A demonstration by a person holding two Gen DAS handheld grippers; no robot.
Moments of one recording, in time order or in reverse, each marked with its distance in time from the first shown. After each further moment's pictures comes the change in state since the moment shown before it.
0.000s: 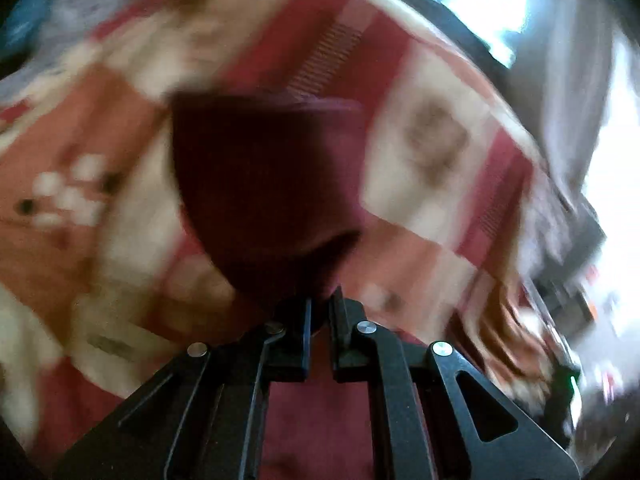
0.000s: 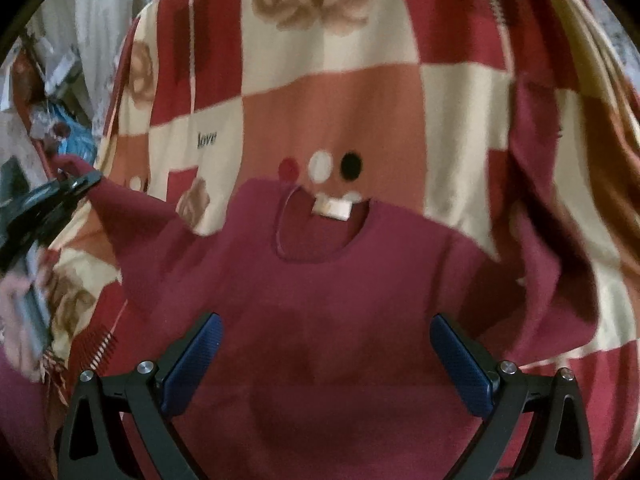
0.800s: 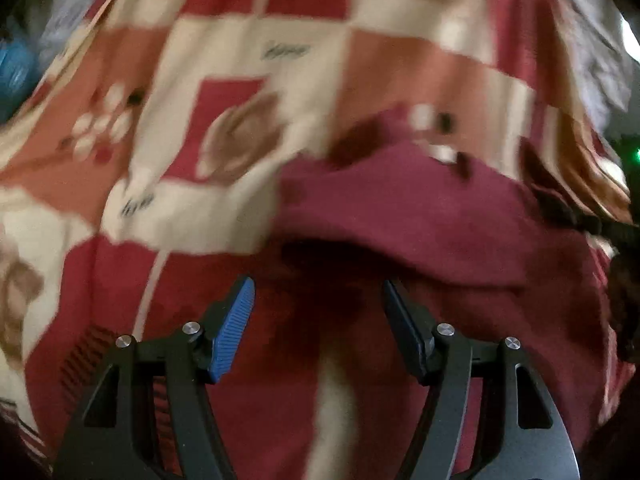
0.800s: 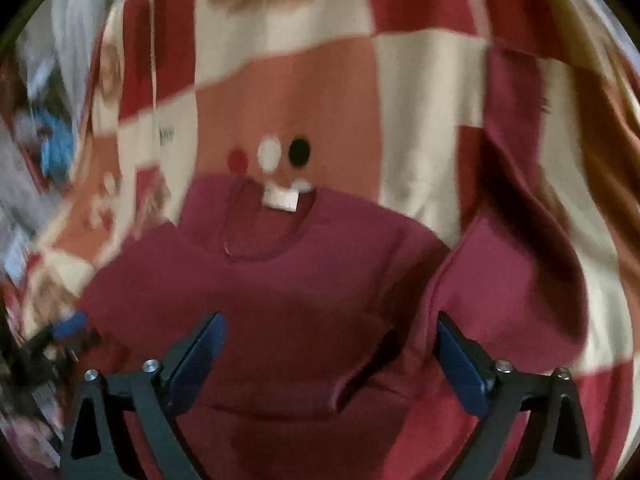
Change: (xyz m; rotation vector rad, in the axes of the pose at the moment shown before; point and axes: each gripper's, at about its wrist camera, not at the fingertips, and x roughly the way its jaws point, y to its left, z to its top) left arm 0.031 0.003 -0.124 0.181 0.273 0.421; right arm 0.041 -0.040 0.011 -0.033 0.117 -0.047
